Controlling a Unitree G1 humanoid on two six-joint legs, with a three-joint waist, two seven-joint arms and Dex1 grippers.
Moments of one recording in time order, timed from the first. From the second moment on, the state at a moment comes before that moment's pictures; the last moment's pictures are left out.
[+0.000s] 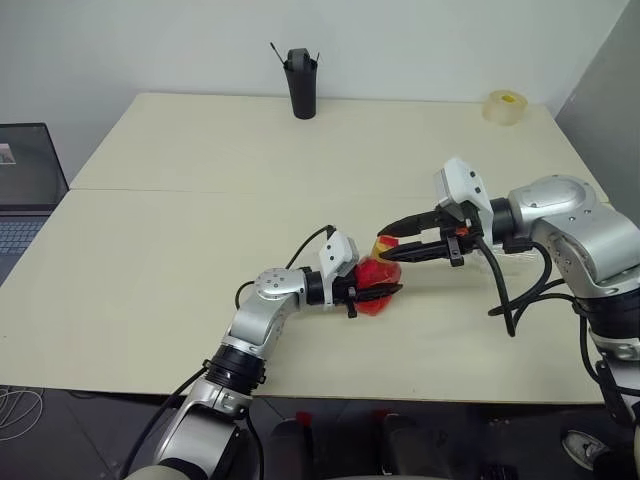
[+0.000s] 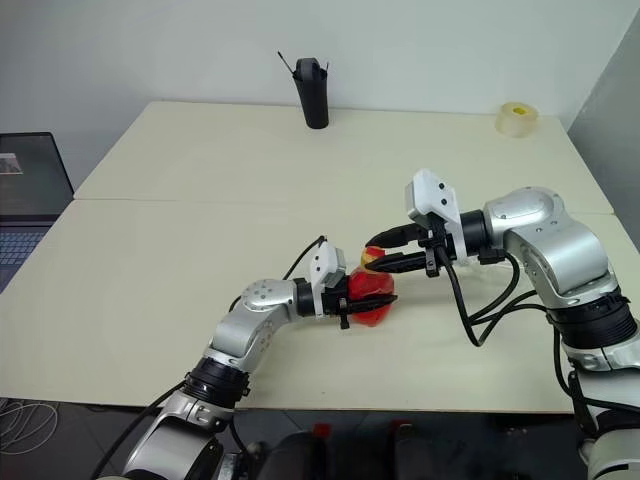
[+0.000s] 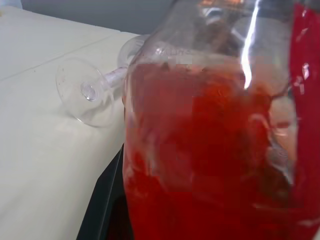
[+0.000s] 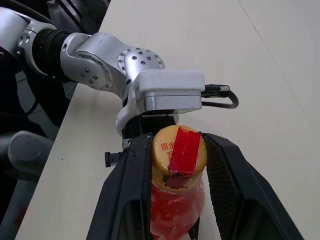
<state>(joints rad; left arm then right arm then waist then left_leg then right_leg) -0.51 0.20 -0.25 0.19 -0.25 0.21 -1.01 -0.81 -0.77 0.25 -0.14 0.48 0.60 1.26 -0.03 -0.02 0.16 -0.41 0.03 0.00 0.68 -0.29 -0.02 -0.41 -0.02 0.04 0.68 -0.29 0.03</state>
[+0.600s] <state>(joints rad) -0.56 0.15 -0.21 0.19 -0.26 0.09 -0.95 -0.72 -0.62 -0.14 -0.49 0.76 1.06 0.76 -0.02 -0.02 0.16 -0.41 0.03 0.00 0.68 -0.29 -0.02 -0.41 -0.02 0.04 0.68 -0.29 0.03</state>
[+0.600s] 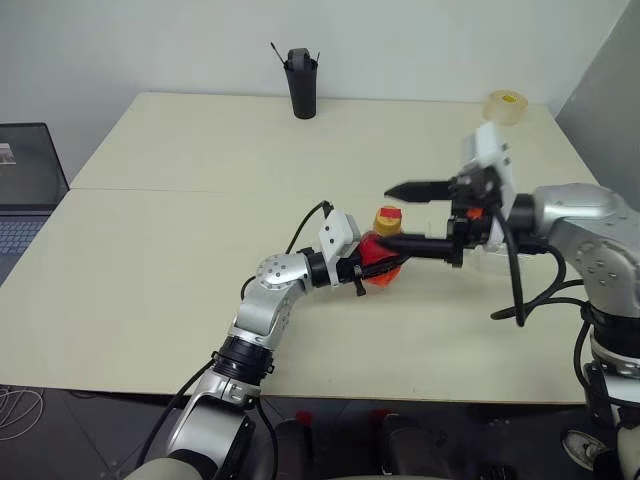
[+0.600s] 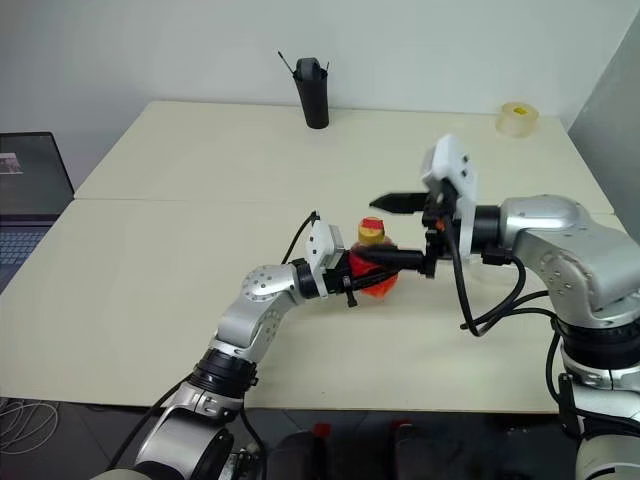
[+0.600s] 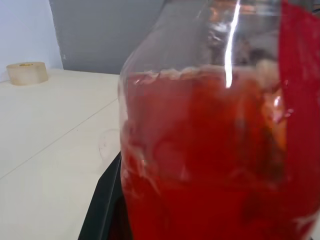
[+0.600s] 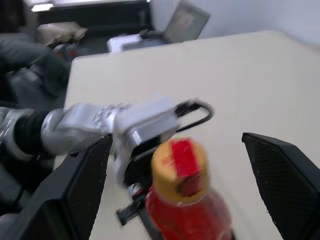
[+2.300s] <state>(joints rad) -0.60 0.13 -0.19 0.31 -0.24 0.04 -0.93 -0.49 -0.58 -0.27 -0.80 1.04 1.29 0.23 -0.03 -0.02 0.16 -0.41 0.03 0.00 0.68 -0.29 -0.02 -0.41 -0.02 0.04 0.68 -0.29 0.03</state>
